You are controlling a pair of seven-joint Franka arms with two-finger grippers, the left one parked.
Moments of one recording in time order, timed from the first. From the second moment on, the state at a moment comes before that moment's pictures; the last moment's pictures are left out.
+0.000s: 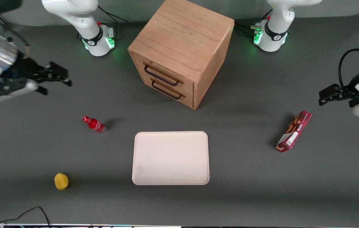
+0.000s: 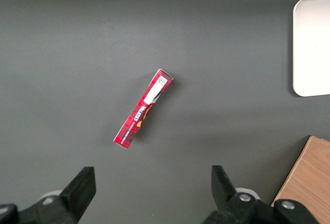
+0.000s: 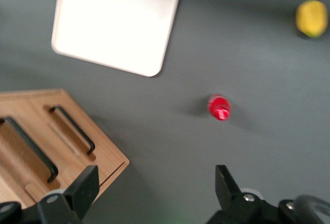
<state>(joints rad) 0.02 0.00 0.17 -1.60 0.18 1.58 -0.10</state>
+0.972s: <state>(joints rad) 0.04 0.17 0.50 -1.71 0.23 1.79 -0.26</state>
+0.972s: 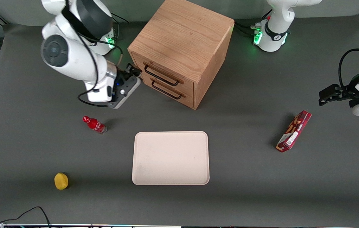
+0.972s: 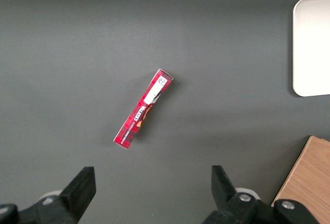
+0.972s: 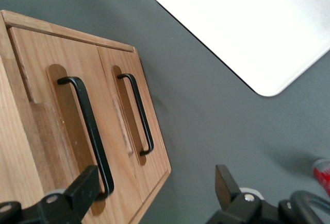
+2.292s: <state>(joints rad) 0.14 0.19 0.56 -1.87 0.22 1.96 -0.27</state>
